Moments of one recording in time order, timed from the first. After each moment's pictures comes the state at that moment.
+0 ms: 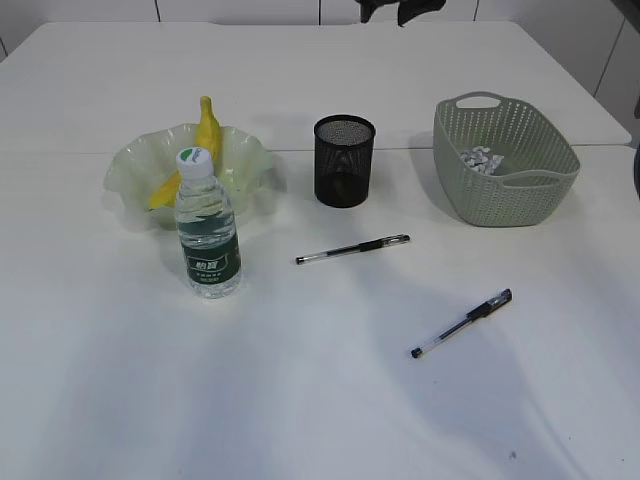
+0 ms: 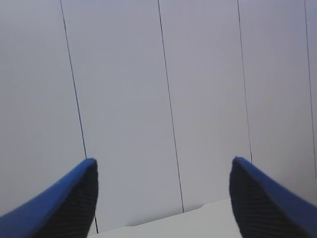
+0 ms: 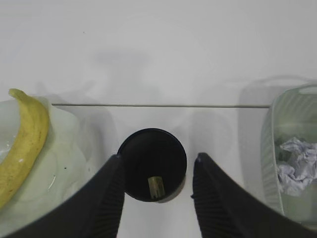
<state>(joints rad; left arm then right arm) 0.04 0.97 -1.14 -1.81 0.26 1.81 0.36 2.38 -2.71 -0.16 1.22 0.35</state>
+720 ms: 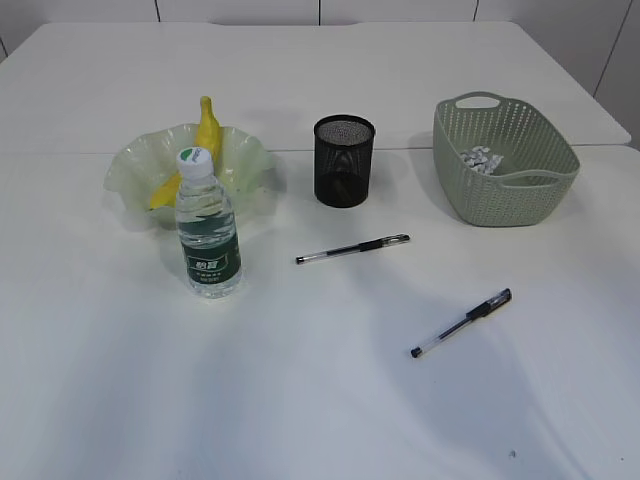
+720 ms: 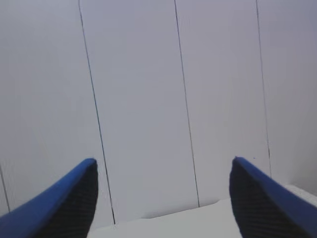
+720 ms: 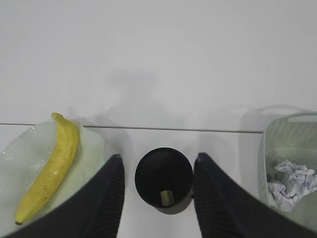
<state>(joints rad) 0.04 0.97 -1.14 -1.80 0.21 1.81 0.36 2.32 -2.80 -0.14 1.27 0.31</state>
